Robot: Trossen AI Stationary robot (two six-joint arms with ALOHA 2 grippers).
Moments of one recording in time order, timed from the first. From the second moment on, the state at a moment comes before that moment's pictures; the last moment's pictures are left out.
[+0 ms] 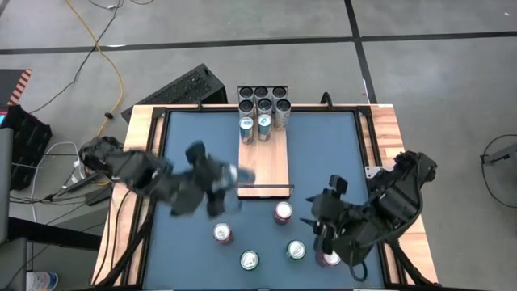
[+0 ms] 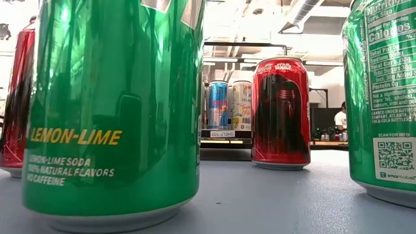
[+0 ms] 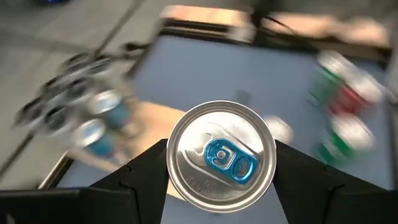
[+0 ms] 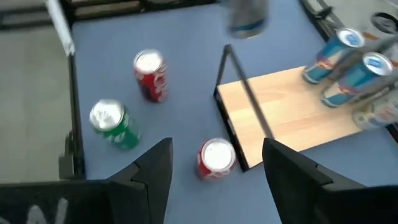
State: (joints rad) left arm -0.48 1.62 2.06 -1.21 -0.74 -0.48; right arm 0.73 1.80 2.25 -1.57 0.70 0.86
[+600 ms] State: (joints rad) left arm -0.05 1.68 2.01 -1.22 -0.56 -0.87; right arm 0.53 1.71 2.25 -1.57 0.73 0.64
